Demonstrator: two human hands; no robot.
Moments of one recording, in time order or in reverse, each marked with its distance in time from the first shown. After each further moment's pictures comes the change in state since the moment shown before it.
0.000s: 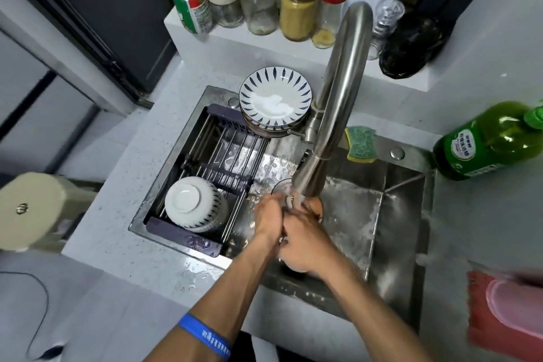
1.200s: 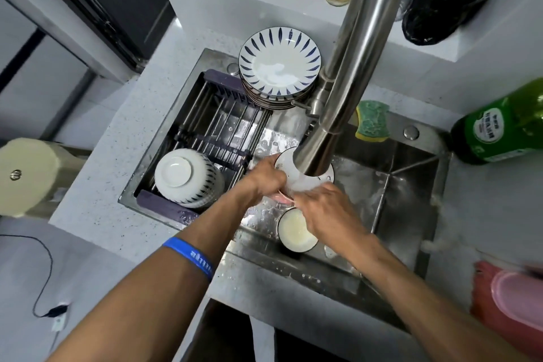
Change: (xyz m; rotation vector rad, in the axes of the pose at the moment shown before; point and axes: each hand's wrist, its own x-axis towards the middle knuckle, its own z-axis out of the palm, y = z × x) left_hand 0.031 0.025 -0.008 0.397 -0.270 -0.024; right_hand 0.008 0.043 -0.005 -0.401 0.133 -0.248
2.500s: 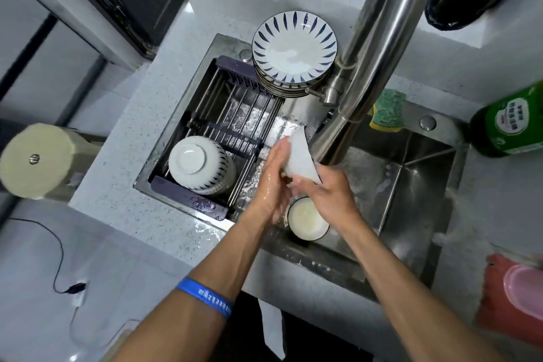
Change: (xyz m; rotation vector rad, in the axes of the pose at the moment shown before) left_hand -0.011 -0.040 0.031 -0.847 0.053 0.228; right_hand 0.025 -0.027 0.015 1.265 0.215 0.498
